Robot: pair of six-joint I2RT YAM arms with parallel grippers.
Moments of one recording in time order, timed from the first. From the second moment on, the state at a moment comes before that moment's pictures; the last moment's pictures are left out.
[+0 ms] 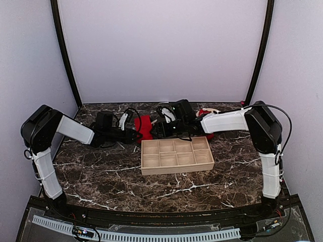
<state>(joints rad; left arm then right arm) -0.43 1.87 0.88 0.46 0.55 -0.21 0.78 2.10 1.46 0.02 -0.24 0.33</state>
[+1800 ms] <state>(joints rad) -0.42 1.89 0.91 0.42 0.60 -0.22 0.78 2.26 1.56 0.11 -0.44 0.37</state>
